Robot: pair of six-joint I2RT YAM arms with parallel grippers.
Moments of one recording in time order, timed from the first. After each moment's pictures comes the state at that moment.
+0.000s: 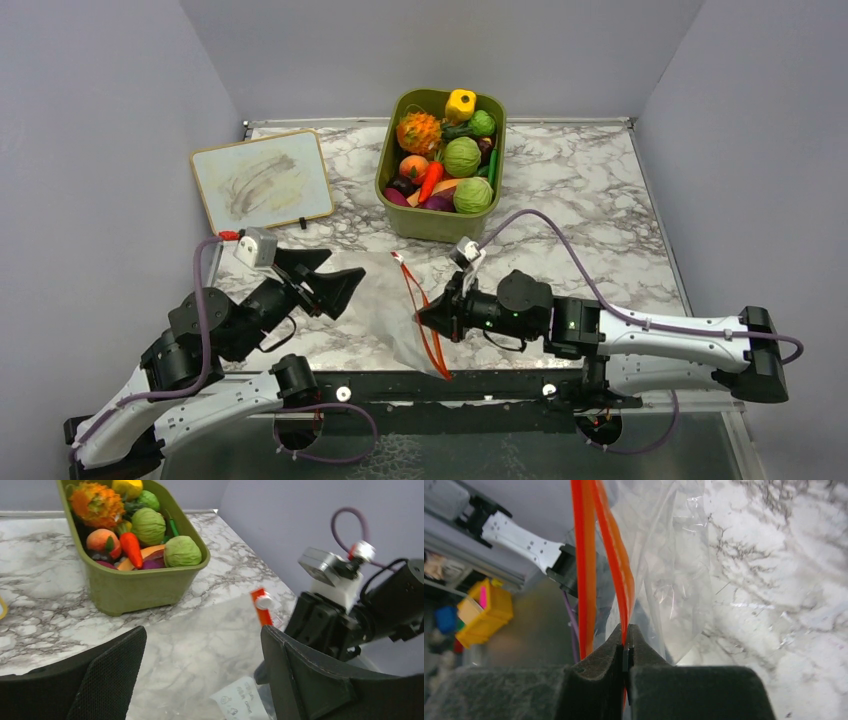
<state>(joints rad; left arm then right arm) -1.08 0.33 0.92 -0.58 -0.41 -0.41 1.33 1.00 0.73 0.08 0.09 0.43</state>
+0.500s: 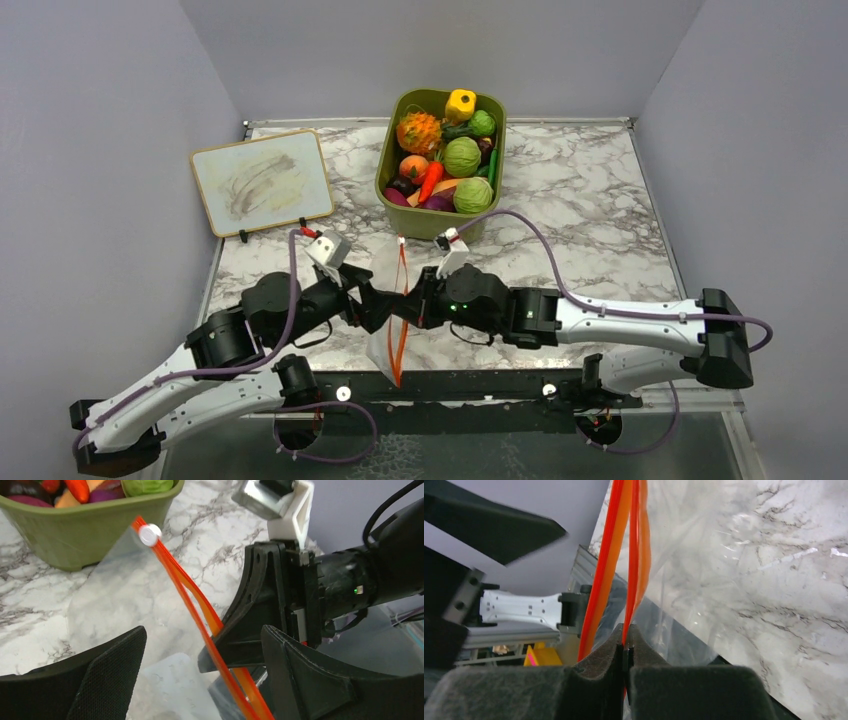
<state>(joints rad) -1.08 0.45 0.83 -0.57 -0.20 -0.44 1.33 1.24 0.90 -0.05 0.25 0.99</state>
